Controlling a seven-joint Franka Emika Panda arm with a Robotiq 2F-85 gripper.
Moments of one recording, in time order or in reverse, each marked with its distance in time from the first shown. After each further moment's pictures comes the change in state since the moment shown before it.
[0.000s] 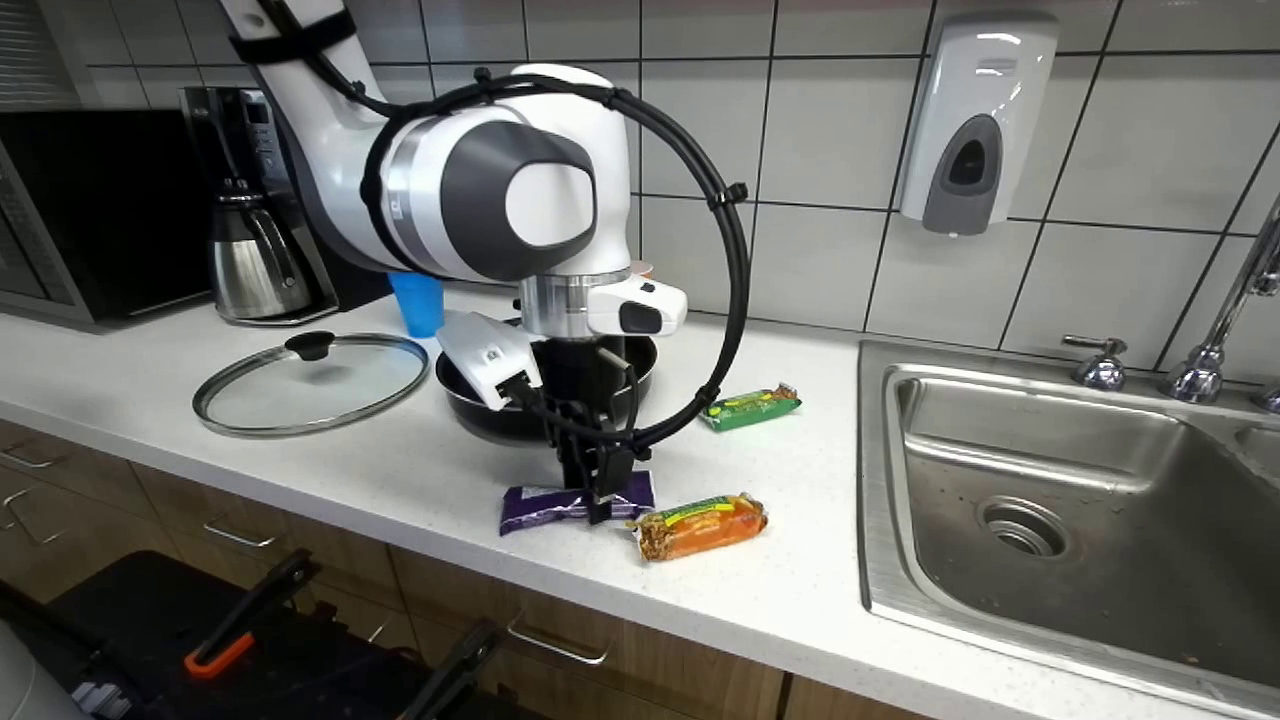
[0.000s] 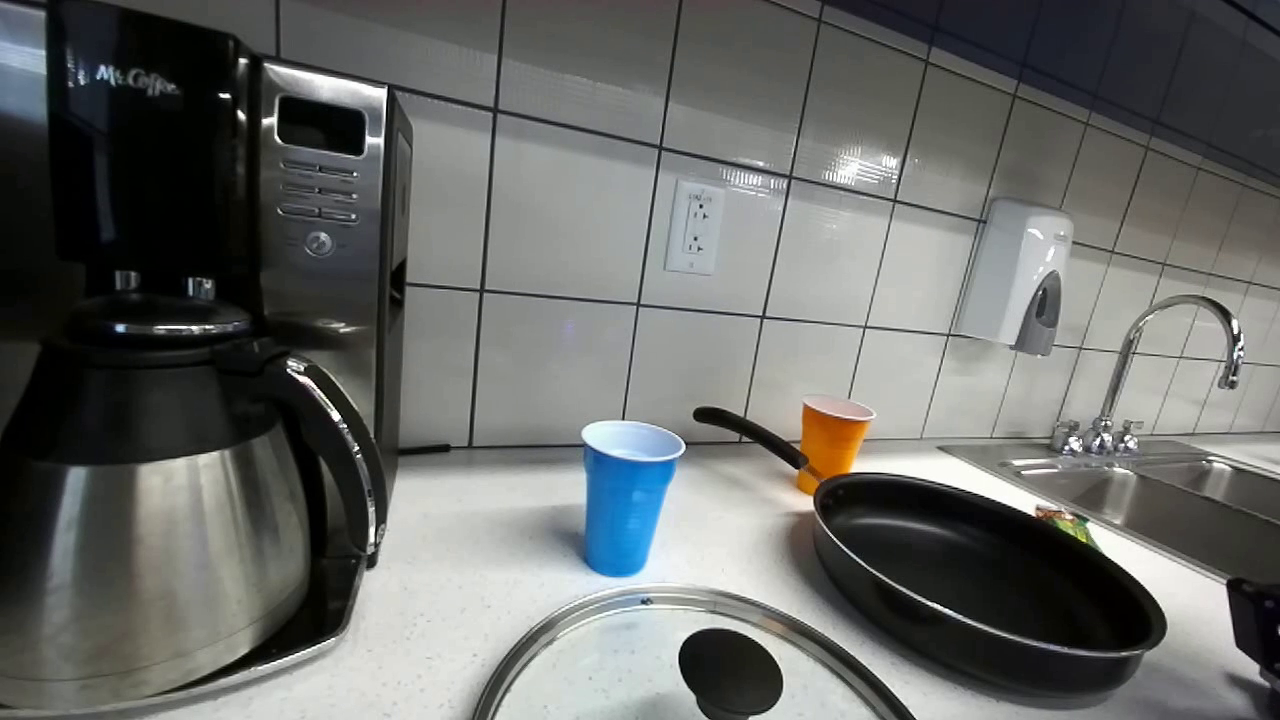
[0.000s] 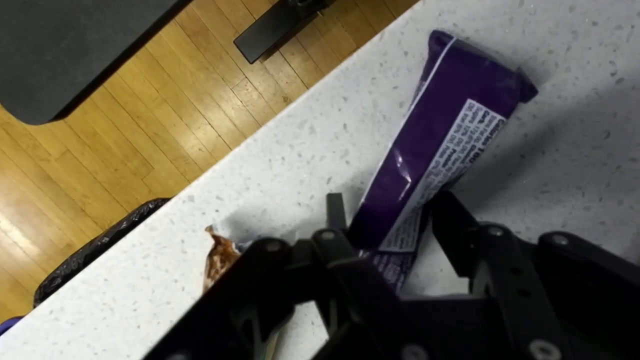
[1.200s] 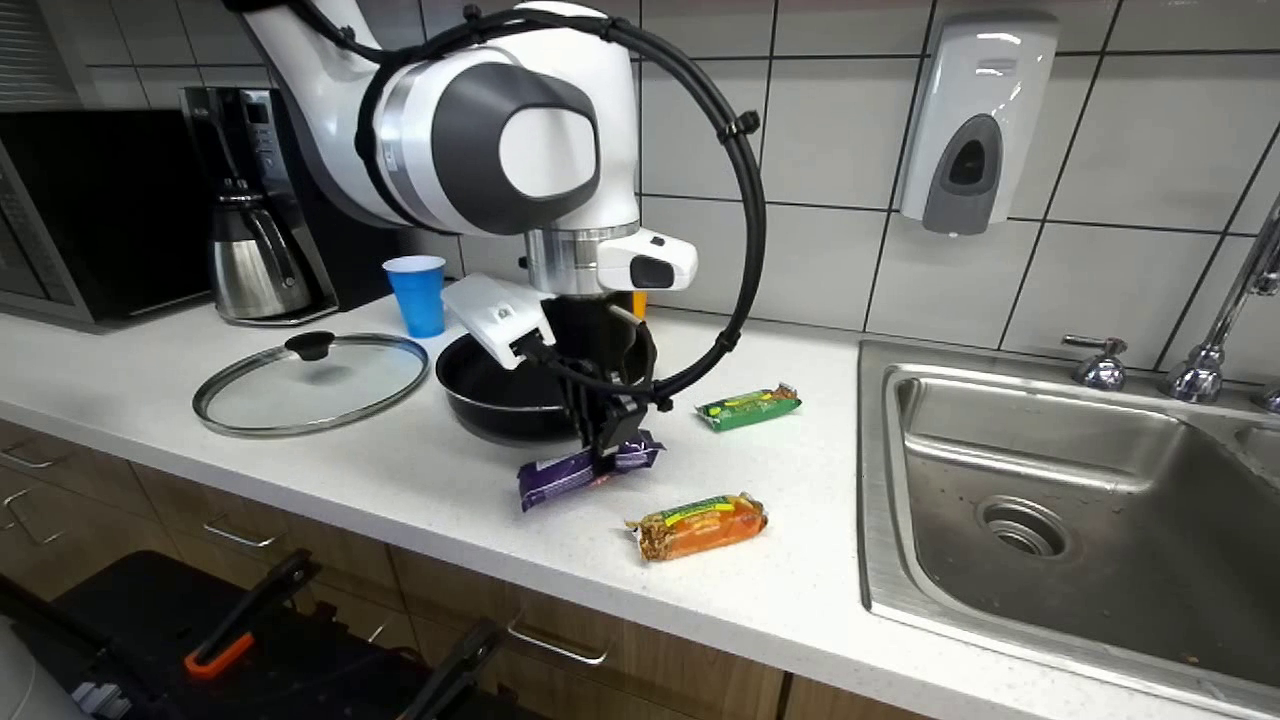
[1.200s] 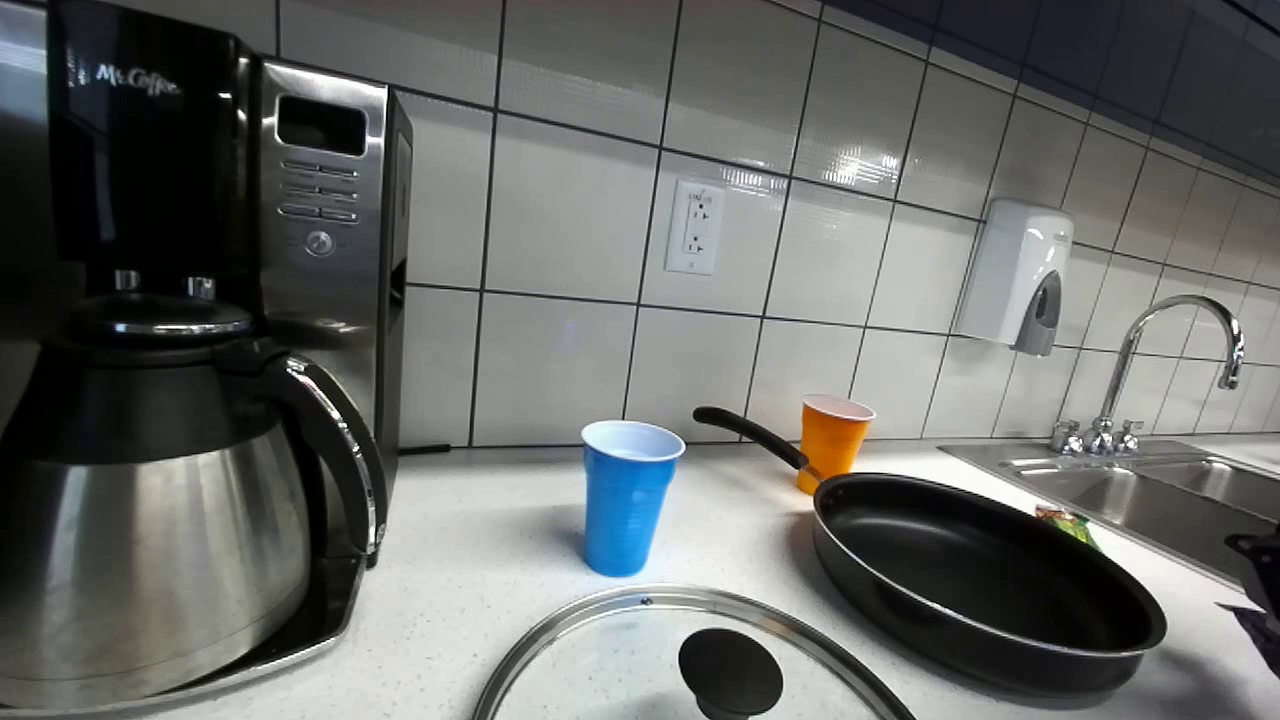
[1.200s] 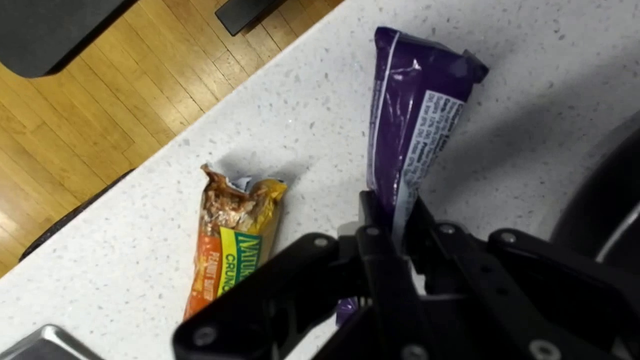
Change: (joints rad) arm 0.008 -0.090 -0.008 0.008 0.052 -0.030 -0.072
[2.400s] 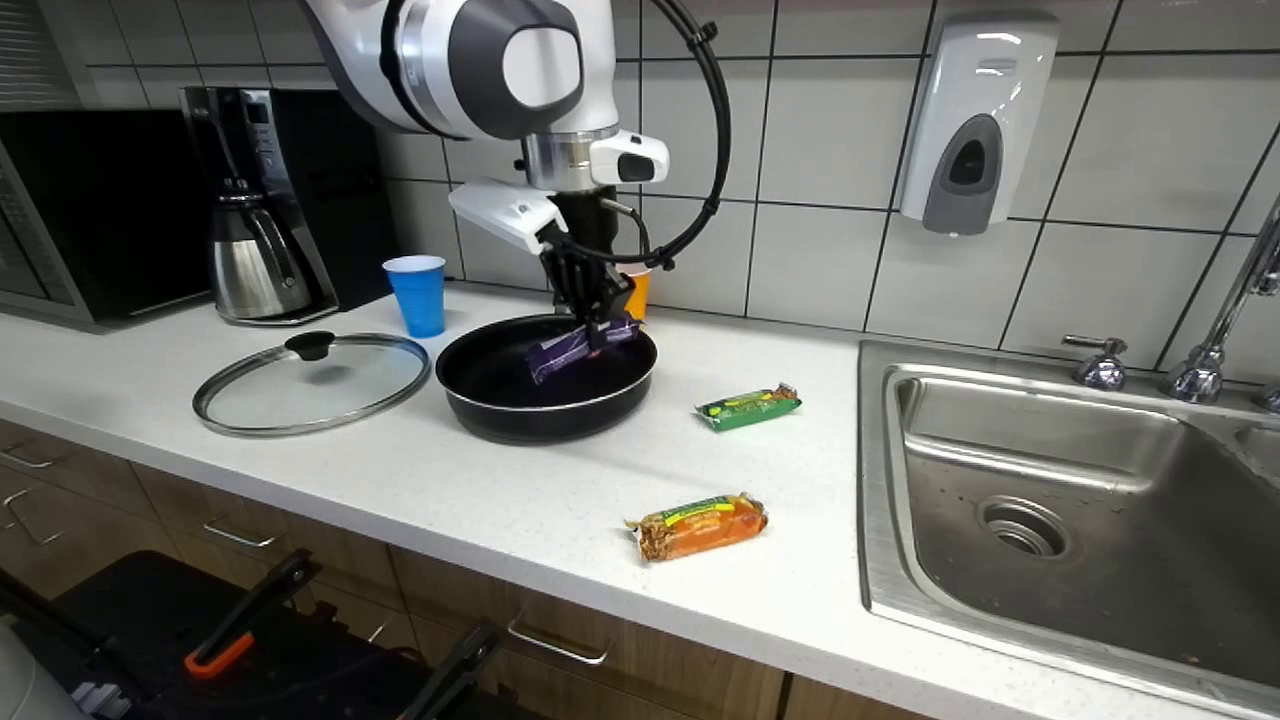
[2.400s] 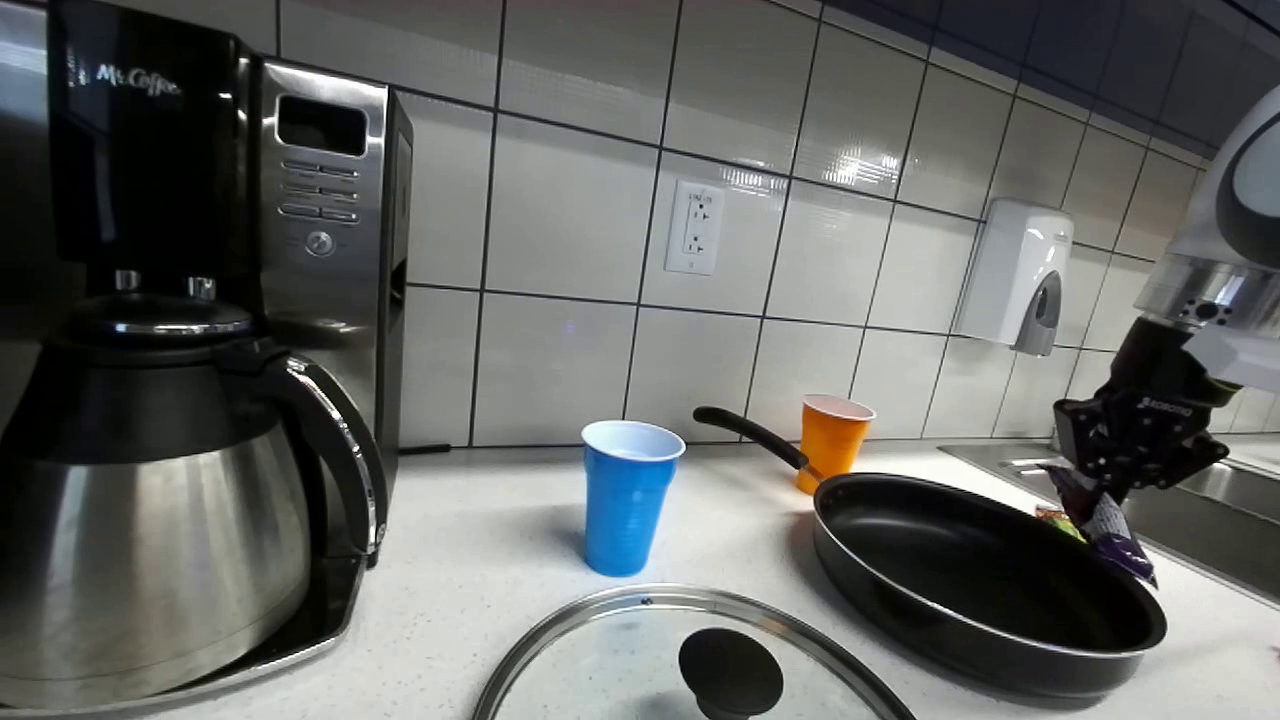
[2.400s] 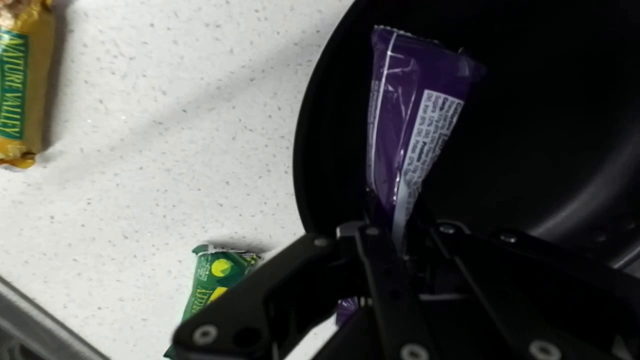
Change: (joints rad) arm 0.129 0.039 0.076 0.226 0.198 -0.039 -0.119
